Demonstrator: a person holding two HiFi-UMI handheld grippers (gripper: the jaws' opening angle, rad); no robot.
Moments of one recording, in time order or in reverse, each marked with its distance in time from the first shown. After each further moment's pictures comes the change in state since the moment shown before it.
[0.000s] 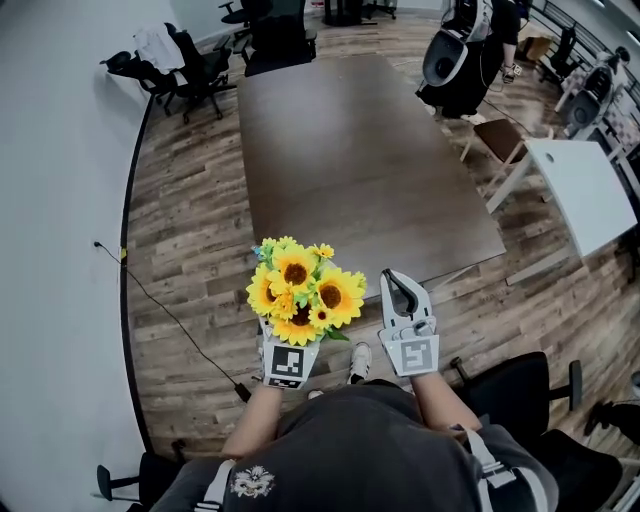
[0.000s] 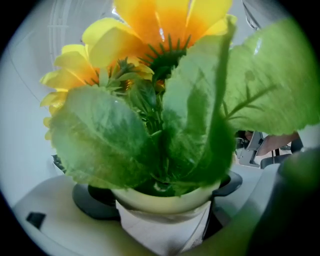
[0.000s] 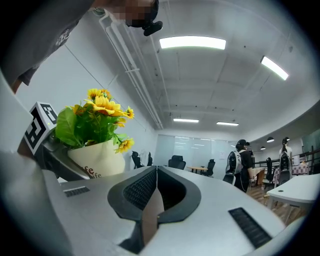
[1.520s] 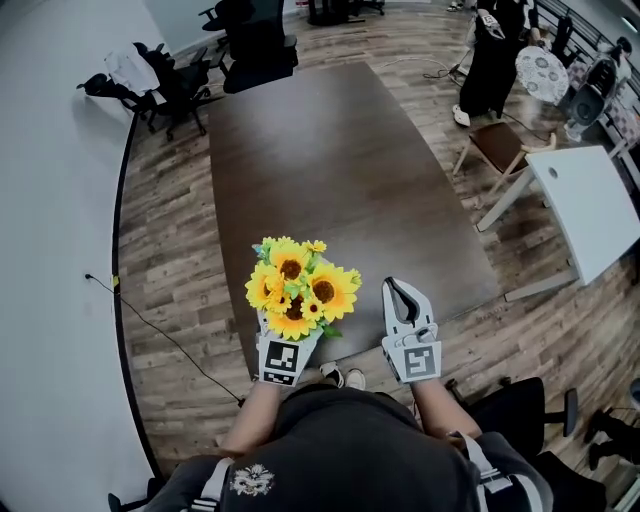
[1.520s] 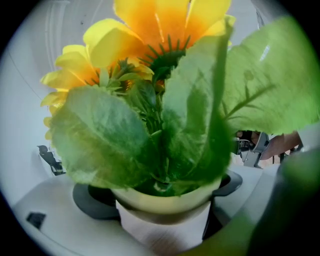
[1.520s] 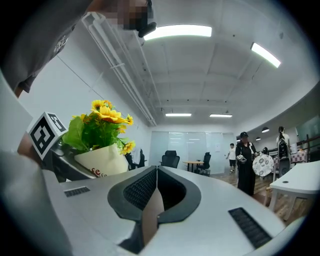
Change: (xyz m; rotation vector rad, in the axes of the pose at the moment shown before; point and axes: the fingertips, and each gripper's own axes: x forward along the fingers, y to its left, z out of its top) left arm 0.197 0.023 0.002 -0.067 0.045 -0.084; right arm 0.093 -0.151 -0.062 0.112 0.043 -0.067
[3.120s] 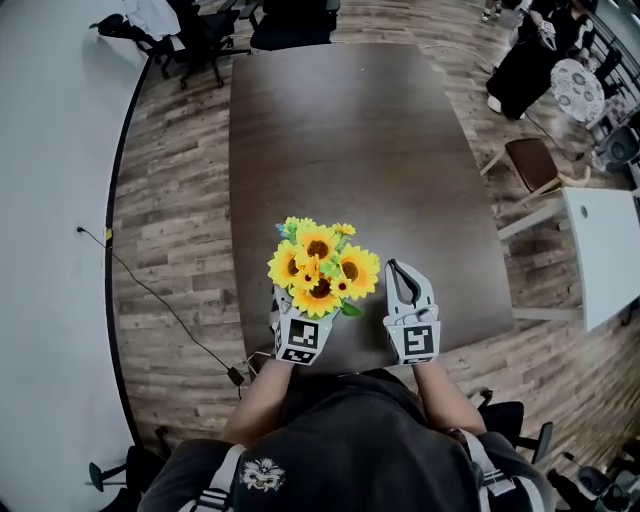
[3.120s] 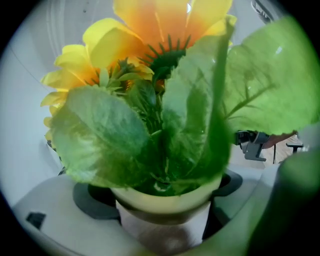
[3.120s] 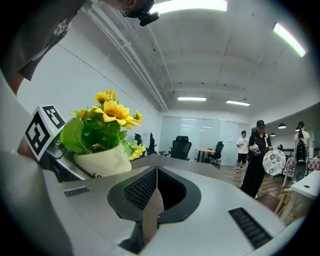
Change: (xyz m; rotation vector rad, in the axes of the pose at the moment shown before) left arm 0.072 0.059 -0.094 -0.088 0.149 0.086; right arm 0.126 0.016 -0.072 -0.053 0.156 0.154
